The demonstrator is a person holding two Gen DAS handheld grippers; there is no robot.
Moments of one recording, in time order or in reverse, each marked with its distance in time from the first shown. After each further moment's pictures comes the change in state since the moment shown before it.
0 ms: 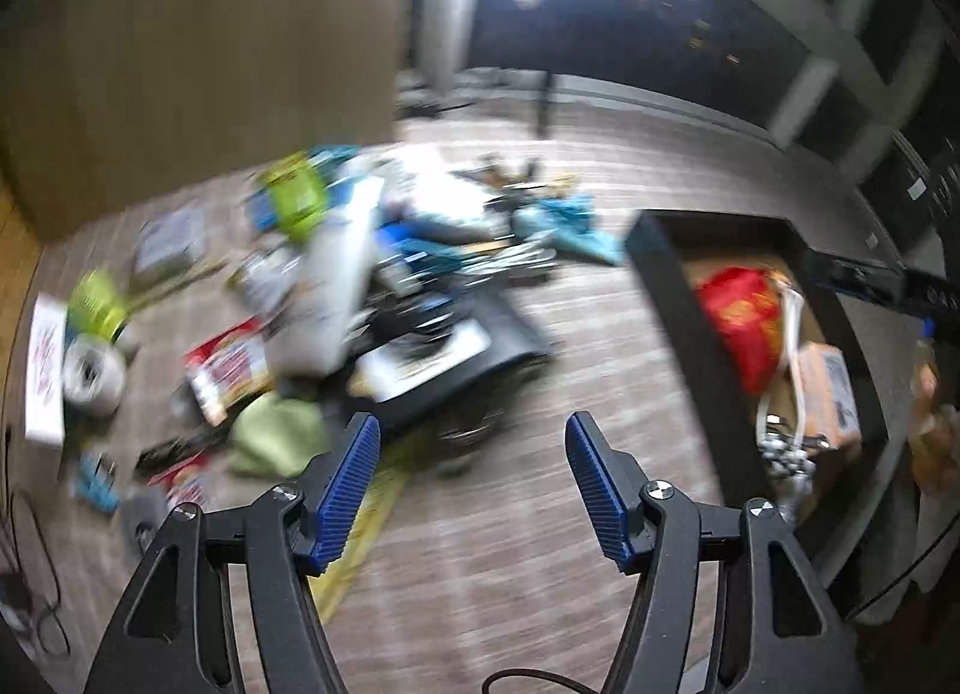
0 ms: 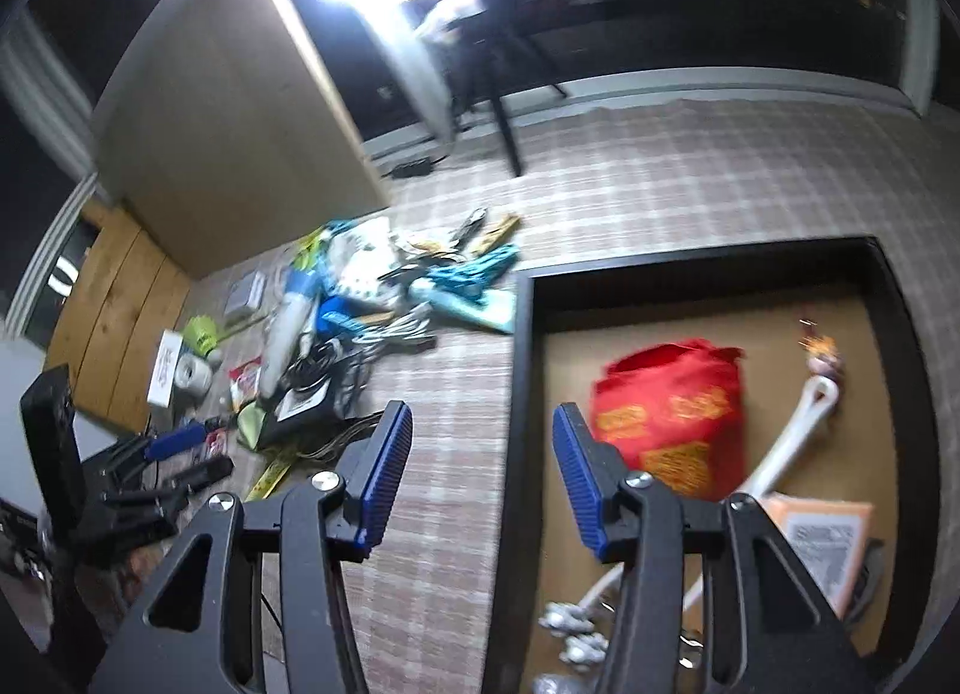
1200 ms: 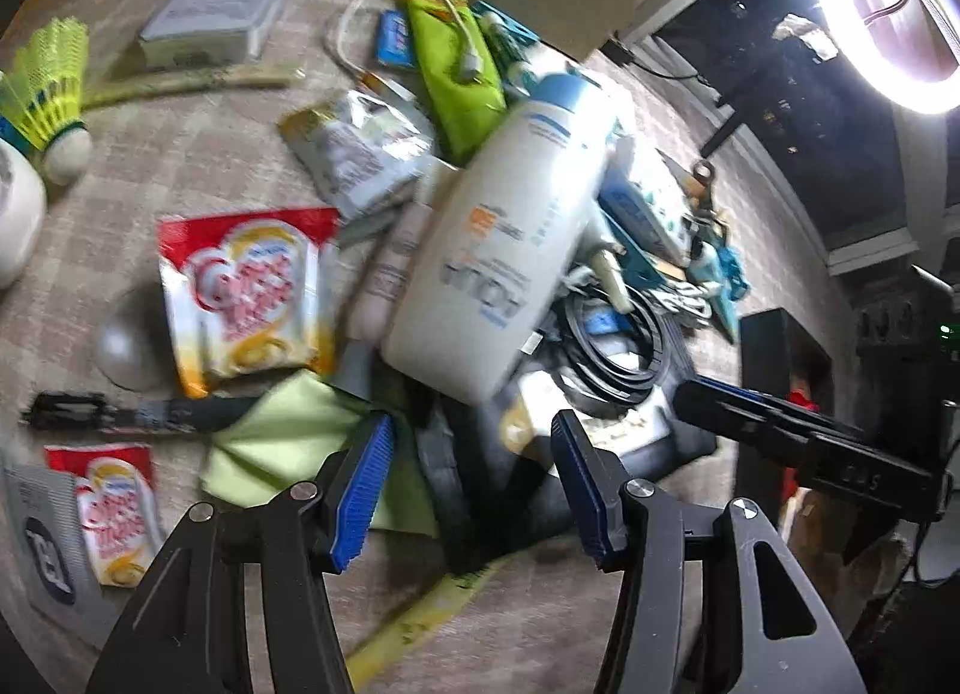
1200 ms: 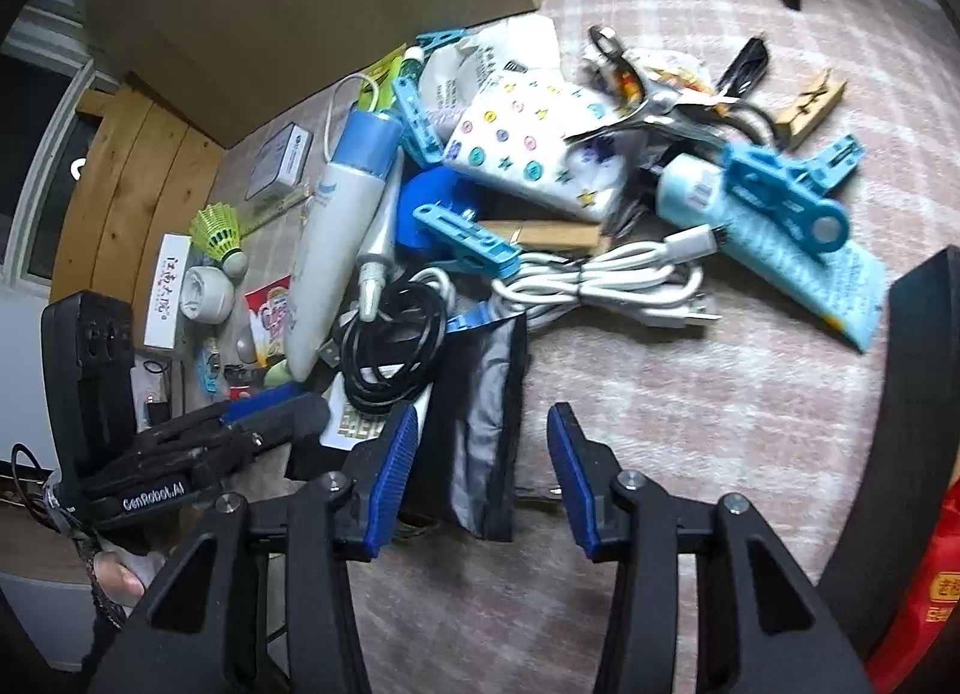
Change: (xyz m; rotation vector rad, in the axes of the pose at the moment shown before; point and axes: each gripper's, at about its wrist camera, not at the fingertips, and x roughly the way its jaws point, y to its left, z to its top) left arm 0.103 0.088 0.016 -0.389 0.196 -0.207; right arm 0.197 0.088 0.016 -0.053 0.398 0.213
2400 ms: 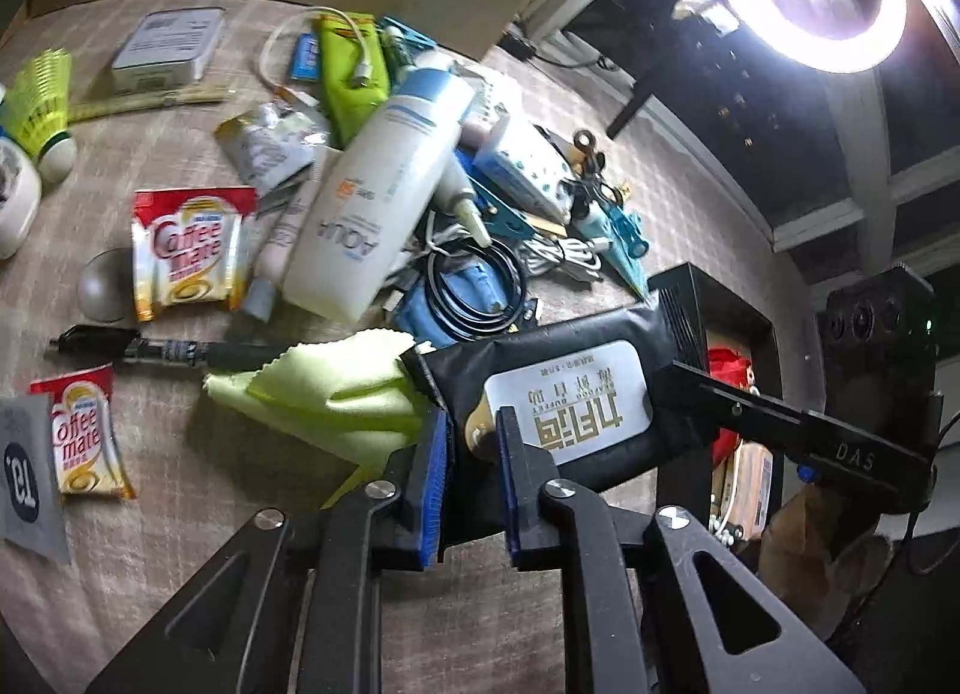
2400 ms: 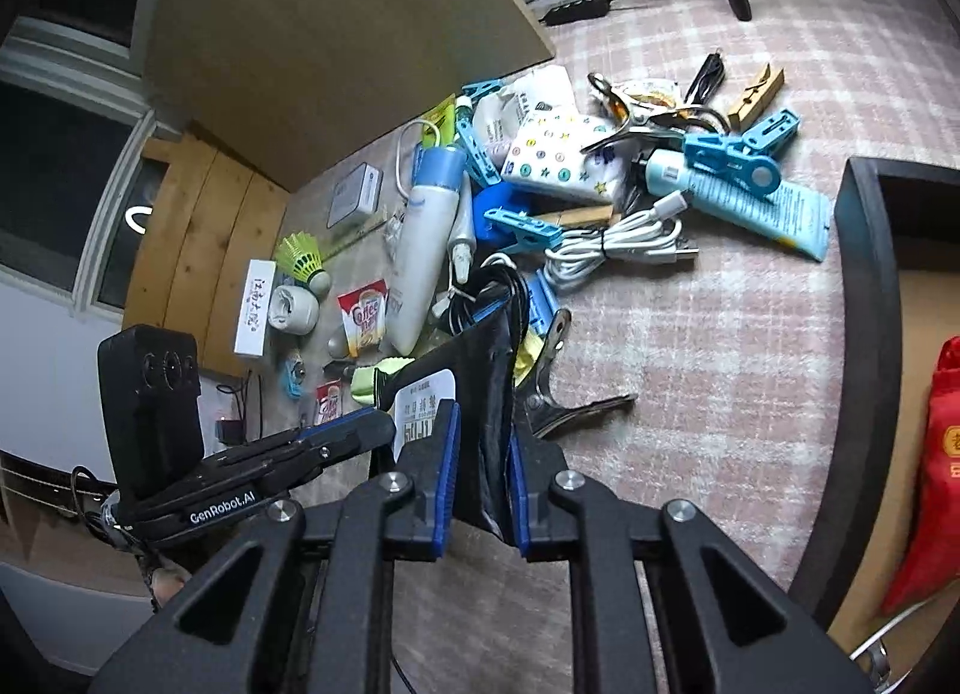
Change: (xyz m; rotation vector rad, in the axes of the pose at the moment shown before) left arm -0.027 -0.039 -0.028 0.078 -0.020 -0.070; right arm -0.065 0.006 -0.041 0.068 -0.123 0.119
